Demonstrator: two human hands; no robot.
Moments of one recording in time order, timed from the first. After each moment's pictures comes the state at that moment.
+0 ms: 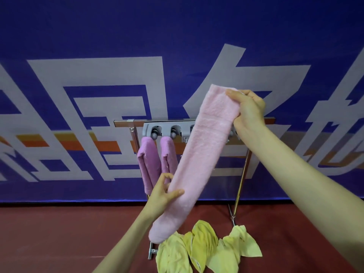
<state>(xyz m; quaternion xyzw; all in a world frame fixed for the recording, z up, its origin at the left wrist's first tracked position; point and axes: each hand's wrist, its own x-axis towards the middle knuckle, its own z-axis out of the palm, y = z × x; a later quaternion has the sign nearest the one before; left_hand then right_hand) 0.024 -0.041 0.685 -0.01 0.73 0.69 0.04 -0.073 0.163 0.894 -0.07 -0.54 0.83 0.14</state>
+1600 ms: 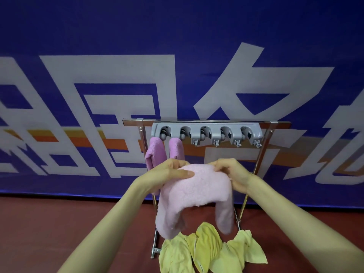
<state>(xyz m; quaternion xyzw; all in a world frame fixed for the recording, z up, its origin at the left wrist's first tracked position) -0.018 -0.065 0.771 0.09 0.70 0.67 0.23 -0.059 0.156 0.767 0.10 -0.63 0.68 -0.36</state>
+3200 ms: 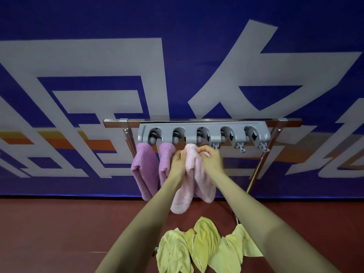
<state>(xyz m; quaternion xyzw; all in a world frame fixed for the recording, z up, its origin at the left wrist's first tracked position) -0.163 -0.008 0.665 -0.18 0.66 0.72 0.09 -0.176 0.099 0.685 -0.08 -0.79 0.60 -0.04</state>
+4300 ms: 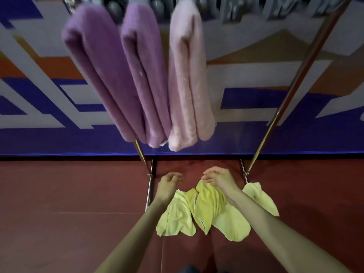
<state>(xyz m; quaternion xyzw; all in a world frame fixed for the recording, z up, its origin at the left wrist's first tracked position) -0.040 -0.024 0.338 -0.25 0.74 0.62 0.11 -0.076 0.156 0.352 -0.13 -0.73 0.63 -0.23</state>
